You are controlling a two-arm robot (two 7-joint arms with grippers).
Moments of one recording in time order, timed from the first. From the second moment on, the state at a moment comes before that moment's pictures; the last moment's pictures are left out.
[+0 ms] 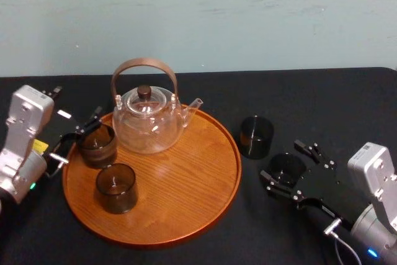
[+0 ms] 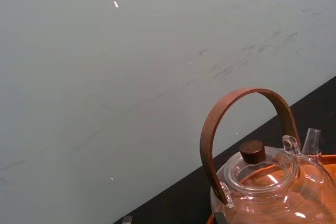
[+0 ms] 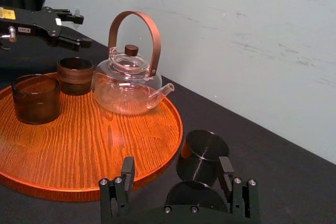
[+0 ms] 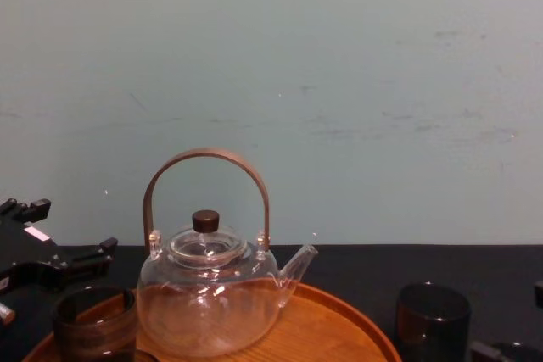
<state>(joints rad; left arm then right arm) -0.20 0.60 0.45 -1.41 -0.25 -0.12 0.03 -0.19 0.57 -0.28 -1.77 0.21 -0.10 0.25</state>
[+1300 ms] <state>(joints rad) -0.20 0.60 0.45 -1.41 -0.25 -0.12 0.03 -0.21 0.46 -0.18 -1.66 0.22 -0.09 0.32</state>
